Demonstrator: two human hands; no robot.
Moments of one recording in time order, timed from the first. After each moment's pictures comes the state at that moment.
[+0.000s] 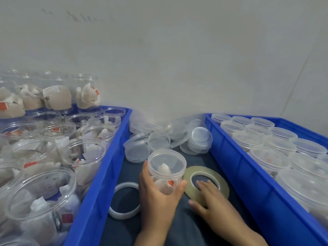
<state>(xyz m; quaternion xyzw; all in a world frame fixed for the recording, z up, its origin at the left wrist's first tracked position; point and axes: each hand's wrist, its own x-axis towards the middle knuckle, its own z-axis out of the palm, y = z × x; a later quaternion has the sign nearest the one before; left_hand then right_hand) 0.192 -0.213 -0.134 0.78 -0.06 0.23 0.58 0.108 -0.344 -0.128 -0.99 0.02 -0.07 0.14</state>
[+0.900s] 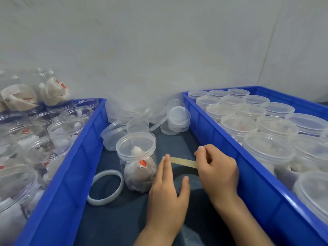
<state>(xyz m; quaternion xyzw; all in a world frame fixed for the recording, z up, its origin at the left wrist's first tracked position) 0.102 -0.237 -0.137 0.82 -0.25 0.18 0.48 0.086 -0.352 -0.099 -0.83 0.19 -0.42 0.31</state>
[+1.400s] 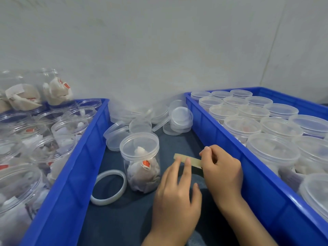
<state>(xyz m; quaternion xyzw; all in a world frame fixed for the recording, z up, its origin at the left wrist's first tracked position) 0.090 -0.237 -0.124 0.82 -0.34 0.29 0.36 0.087 -0.352 -0.100 -0.81 0.21 -0.42 0.34</state>
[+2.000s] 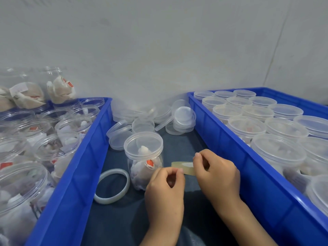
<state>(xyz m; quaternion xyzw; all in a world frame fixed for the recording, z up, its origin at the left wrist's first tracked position) 0.104 -0.232 -0.124 0.77 -0.11 0.17 0.61 0.085 -0.338 -0.100 -0.87 0.17 -0.39 0.25</state>
